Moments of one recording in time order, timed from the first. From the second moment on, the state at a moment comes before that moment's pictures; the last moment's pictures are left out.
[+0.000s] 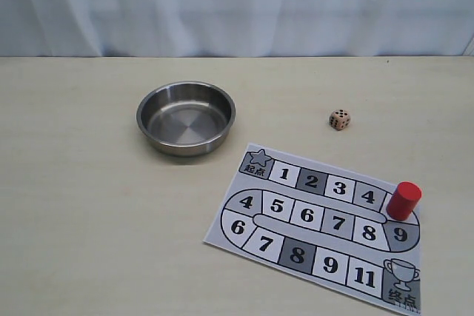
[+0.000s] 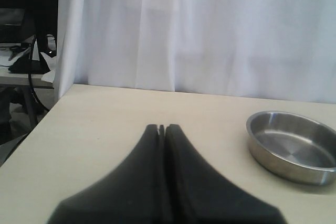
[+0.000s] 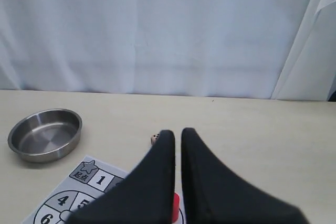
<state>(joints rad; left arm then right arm) 0.02 0.00 0.01 0.05 0.15 -0.10 -0.02 0.22 -1.04 0.05 1.12 -0.07</state>
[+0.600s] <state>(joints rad) 0.02 0.00 0.01 0.05 0.15 -0.10 -0.02 0.00 -0.67 0.07 0.84 -0.09</state>
